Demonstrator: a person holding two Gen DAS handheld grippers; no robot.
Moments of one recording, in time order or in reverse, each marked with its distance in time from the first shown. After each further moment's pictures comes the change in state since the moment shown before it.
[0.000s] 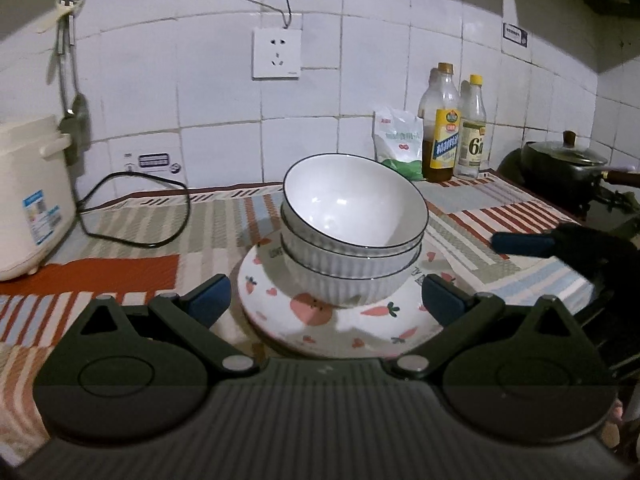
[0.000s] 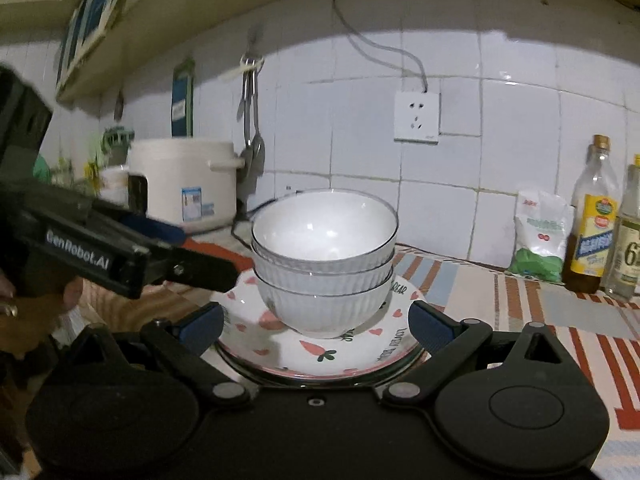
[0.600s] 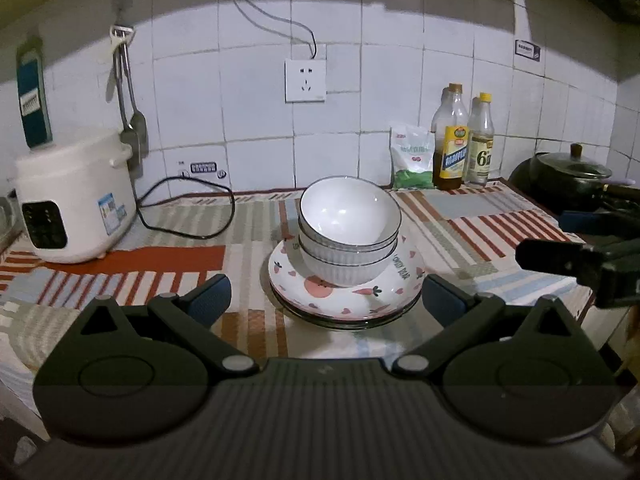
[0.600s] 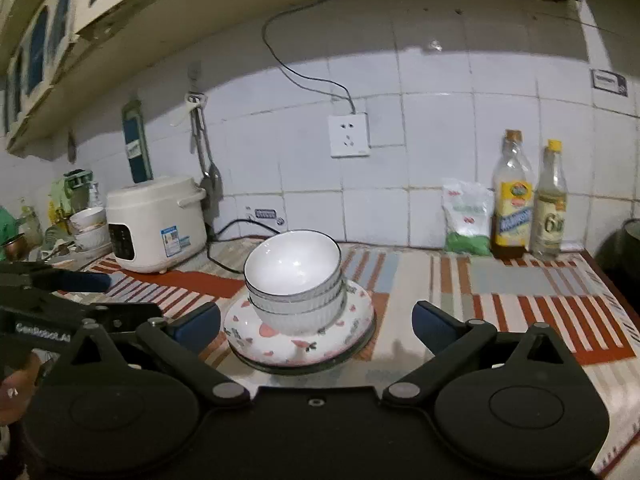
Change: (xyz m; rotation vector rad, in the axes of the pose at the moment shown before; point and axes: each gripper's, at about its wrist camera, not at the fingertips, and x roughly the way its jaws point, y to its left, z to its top) left arm -0.106 -0.042 0.019 -0.026 0.018 0.129; right arm -0.100 0.015 0.059 0.163 0.083 -0.177
